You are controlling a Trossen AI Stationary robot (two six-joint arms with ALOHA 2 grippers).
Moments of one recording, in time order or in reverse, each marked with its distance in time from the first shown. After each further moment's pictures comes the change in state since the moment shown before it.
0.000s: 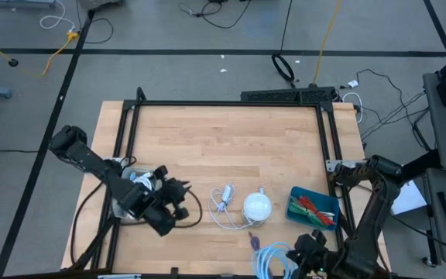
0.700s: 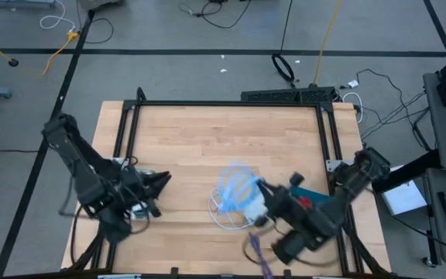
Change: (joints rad) left arm -0.257 -0.237 -0.035 0.062 -0.533 -0.401; right arm -0.374 -0.001 0.232 -0.294 0.708 -0.767
